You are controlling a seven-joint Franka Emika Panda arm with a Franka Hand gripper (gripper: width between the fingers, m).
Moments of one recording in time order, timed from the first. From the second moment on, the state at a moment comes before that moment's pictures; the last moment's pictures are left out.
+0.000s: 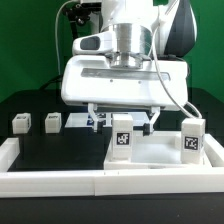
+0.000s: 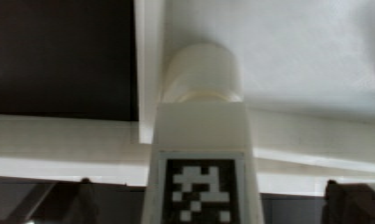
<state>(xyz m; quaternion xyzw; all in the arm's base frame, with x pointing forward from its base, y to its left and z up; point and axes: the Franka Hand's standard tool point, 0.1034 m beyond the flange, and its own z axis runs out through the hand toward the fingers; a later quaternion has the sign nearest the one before) 0.594 -0.008 0.067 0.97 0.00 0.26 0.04</state>
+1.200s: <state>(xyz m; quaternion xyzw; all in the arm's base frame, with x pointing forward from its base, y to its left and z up) 0.604 -0.013 0.083 1.00 -0.01 0.09 0.00</state>
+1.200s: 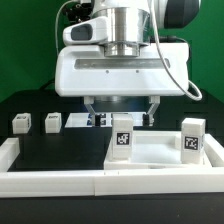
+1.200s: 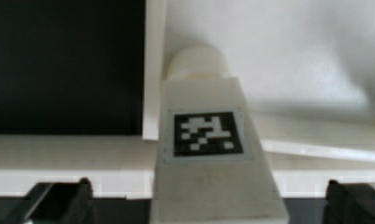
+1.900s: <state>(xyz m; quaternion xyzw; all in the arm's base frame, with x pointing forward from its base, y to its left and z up) 0.604 -0.015 0.078 1.00 -0.01 0.04 -0.01</state>
